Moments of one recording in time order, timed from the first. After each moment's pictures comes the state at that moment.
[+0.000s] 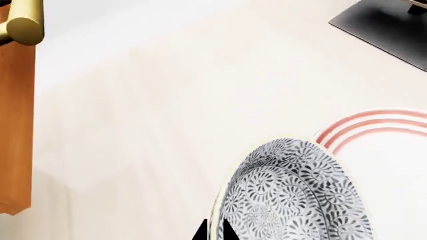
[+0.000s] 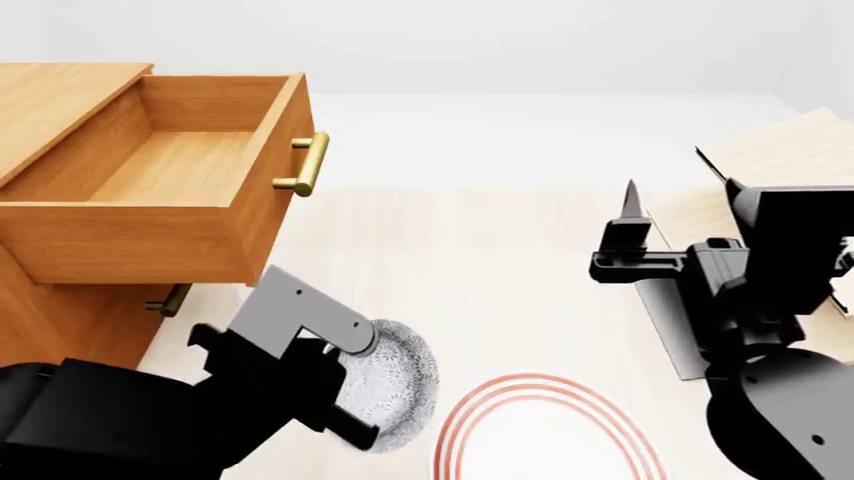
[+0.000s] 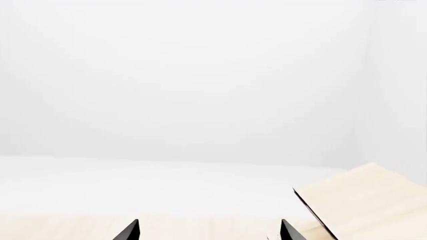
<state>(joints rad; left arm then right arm) -0.77 -0.61 0.39 0.53 -1.63 -1.36 -0.91 0.49 0.49 0.00 -0.65 0.64 0.91 0.43</state>
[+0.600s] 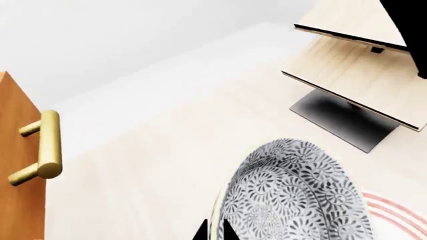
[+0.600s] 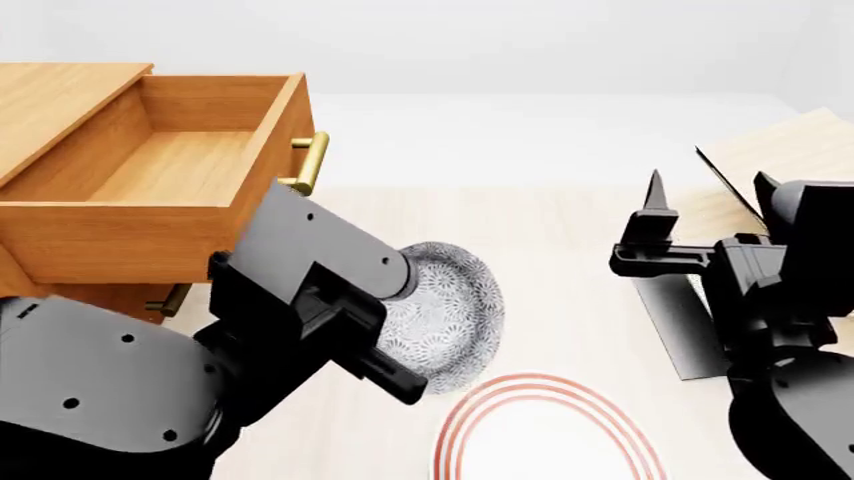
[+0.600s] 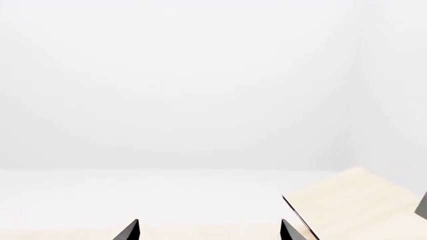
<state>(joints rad) -1.02 -0.53 0.42 0.57 -1.88 -1.28 -1.10 0.48 0.51 0.07 -0.69 0.69 0.93 0.46</state>
